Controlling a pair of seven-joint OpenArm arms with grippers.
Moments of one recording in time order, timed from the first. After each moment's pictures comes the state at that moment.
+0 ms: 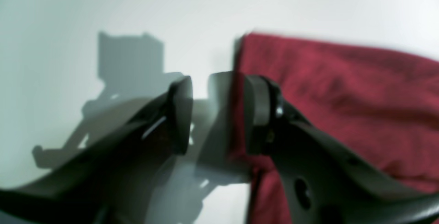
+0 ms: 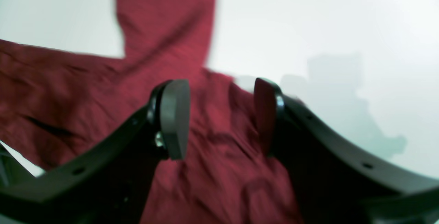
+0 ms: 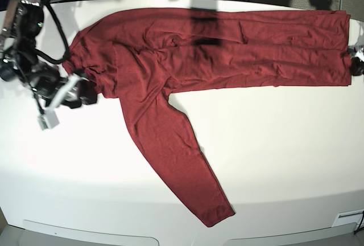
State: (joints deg) left arm 13.9 -37.9 -17.6 64.8 -40.6 -27.6 24.5; right arm -3.5 19.8 21.5 95.6 44.6 36.4 -64.2
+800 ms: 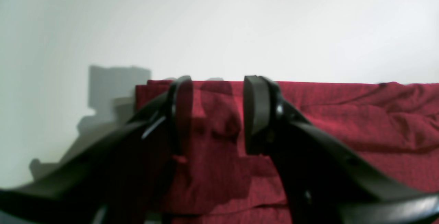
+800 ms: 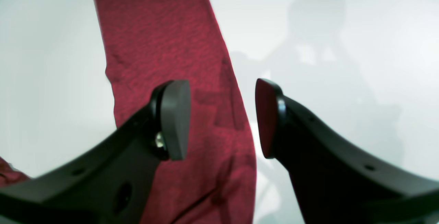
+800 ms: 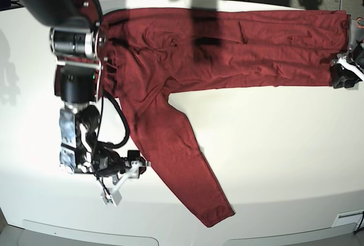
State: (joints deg) left arm 13.8 -31.3 -17.7 74.1 -38.2 -27.8 24.8; right arm 37.1 6.2 8.8 48.4 13.6 25.9 -50.6
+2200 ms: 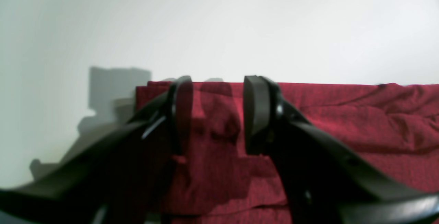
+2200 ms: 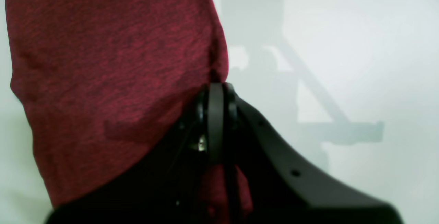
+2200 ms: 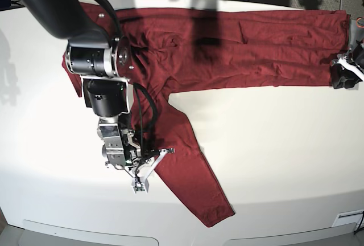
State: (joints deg) left arm 13.8 -31.3 -17.7 74.1 -38.1 -27.8 24.5; right arm 40.9 -2.0 8.8 27.6 -10.9 16.9 -38.9
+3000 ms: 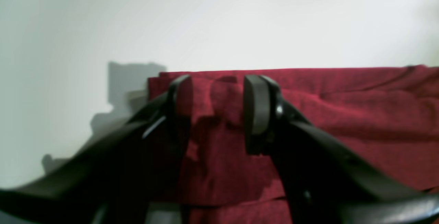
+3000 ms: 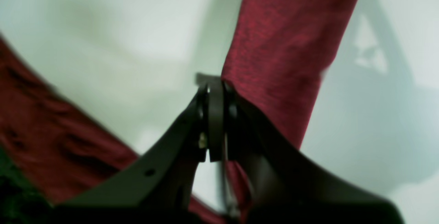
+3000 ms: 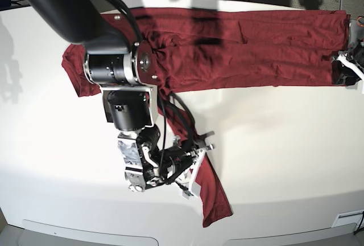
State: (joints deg) left arm 13.8 -31.3 -17.7 74.1 -32.3 -27.8 24.5; right arm 44.6 -9.6 8.0 32.9 7.4 36.3 -59.0
